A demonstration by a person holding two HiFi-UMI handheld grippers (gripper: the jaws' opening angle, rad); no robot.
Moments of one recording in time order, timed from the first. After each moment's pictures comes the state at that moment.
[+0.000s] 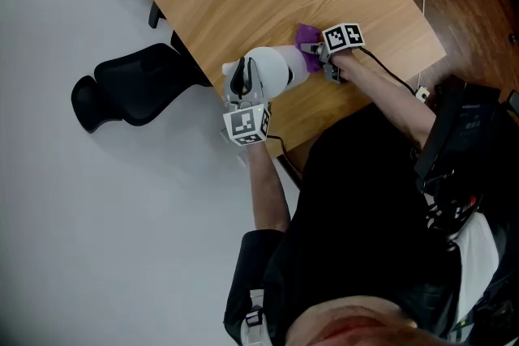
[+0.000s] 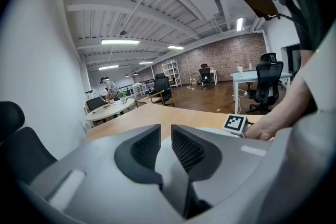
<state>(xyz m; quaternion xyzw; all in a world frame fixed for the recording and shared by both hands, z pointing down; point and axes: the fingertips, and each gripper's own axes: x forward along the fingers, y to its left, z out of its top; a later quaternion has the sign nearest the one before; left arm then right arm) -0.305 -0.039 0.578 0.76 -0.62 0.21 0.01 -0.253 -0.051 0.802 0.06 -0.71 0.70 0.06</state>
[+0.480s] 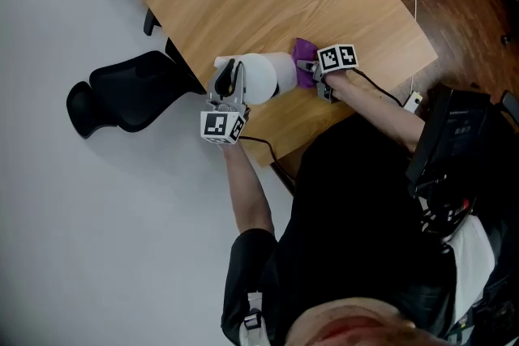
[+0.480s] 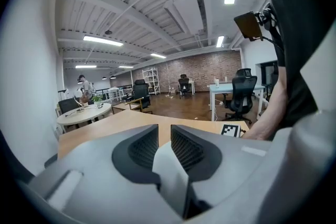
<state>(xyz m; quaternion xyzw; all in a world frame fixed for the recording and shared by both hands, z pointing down) -0.312 -0.053 0.565 0.85 -0.51 0.16 0.02 -0.251 -0.027 0.817 0.11 -0.70 0.70 0.06</state>
